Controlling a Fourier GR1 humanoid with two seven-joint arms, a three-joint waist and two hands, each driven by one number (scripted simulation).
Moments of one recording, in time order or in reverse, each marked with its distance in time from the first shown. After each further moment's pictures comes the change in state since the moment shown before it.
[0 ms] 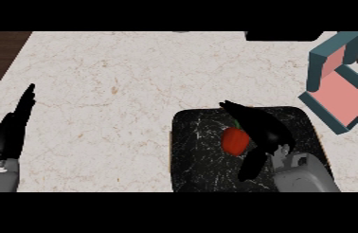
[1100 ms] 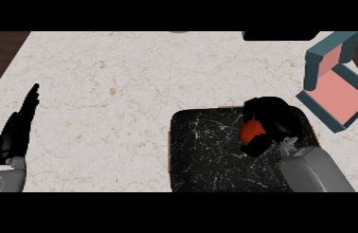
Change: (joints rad) left arm -0.017 -0.051 0.031 0.013 -0.061 -0.006 0.001; right arm -0.011 -0.066 -0.033 0.155 0.348 -0.282 -0.220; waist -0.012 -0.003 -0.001
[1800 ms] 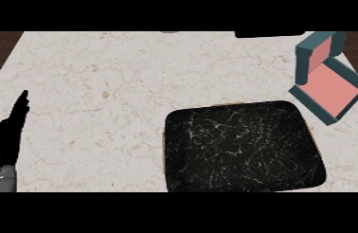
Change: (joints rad) left arm 0.051 0.010 0.038 -0.018 0.028 -0.005 -0.016; right arm 0.169 -0.582 -0.666 0.319 -0.284 -0.208 -0.729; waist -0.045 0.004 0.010
